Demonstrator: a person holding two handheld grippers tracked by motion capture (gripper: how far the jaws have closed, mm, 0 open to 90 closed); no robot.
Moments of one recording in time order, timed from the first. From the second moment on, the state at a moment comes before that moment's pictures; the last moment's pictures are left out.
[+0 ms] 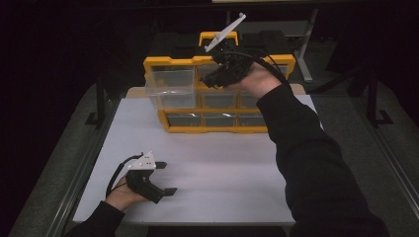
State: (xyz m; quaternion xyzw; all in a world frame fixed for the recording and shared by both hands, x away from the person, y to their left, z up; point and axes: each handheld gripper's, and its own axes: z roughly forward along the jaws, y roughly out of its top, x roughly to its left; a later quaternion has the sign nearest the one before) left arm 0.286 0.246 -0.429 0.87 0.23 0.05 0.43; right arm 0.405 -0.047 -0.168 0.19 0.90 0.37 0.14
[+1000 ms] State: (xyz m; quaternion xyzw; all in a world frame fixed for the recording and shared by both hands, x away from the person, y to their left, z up) left arm 0.285 0.246 -0.428 0.87 0.23 0.05 0.44; right arm 0.427 0.014 -0.153 0.17 0.90 0.38 0.12
